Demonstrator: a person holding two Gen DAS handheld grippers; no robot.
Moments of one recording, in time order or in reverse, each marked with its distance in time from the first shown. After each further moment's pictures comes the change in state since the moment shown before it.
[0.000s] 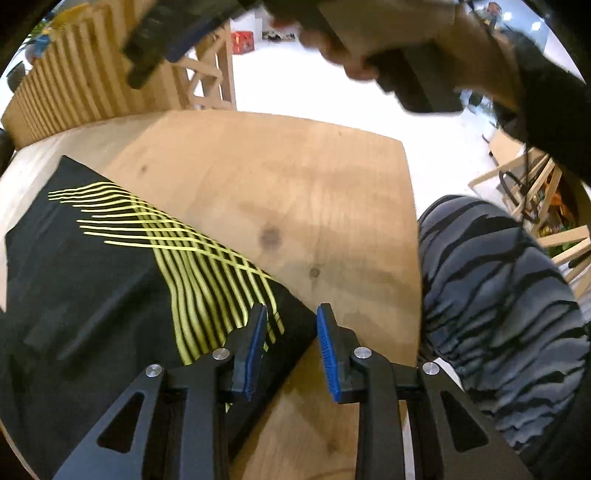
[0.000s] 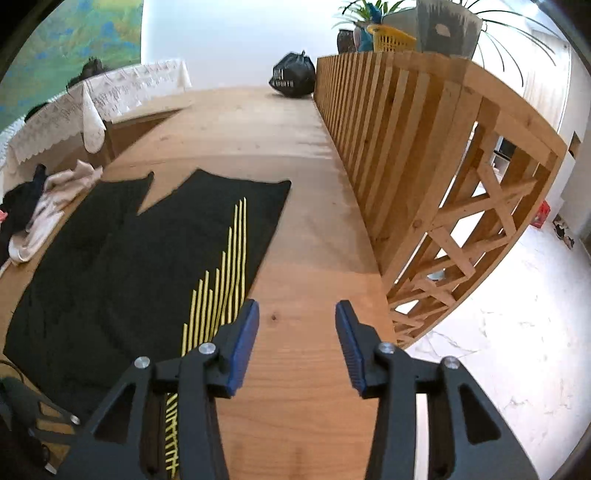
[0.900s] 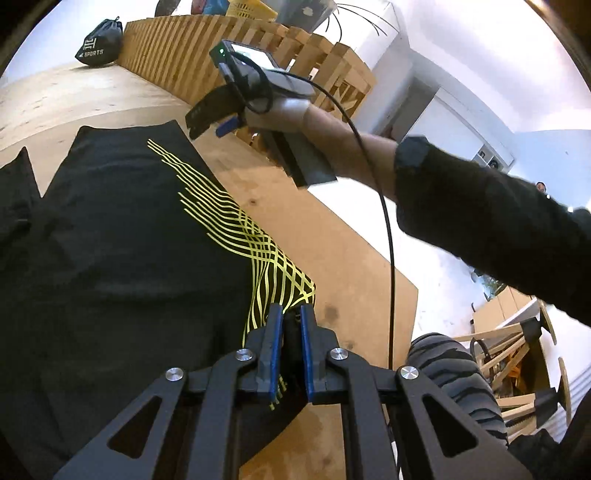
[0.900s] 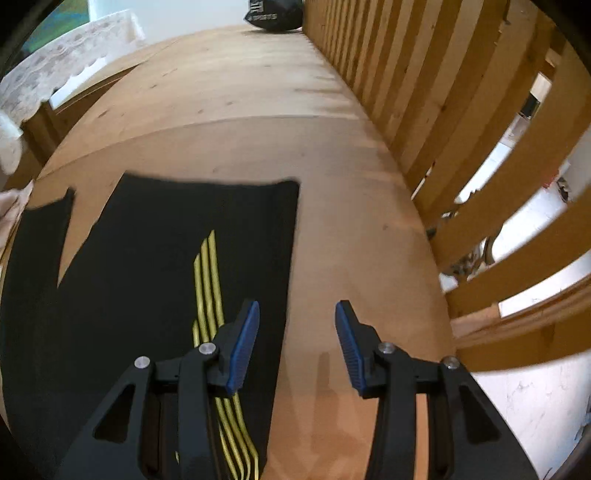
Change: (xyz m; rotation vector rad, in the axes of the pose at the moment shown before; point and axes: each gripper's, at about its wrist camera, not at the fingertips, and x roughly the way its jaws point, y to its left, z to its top) left arm -0.083 0.098 -0.069 -0.546 -0.408 -0.128; right arm 0.204 0.020 0.125 0.088 0.258 -0.027
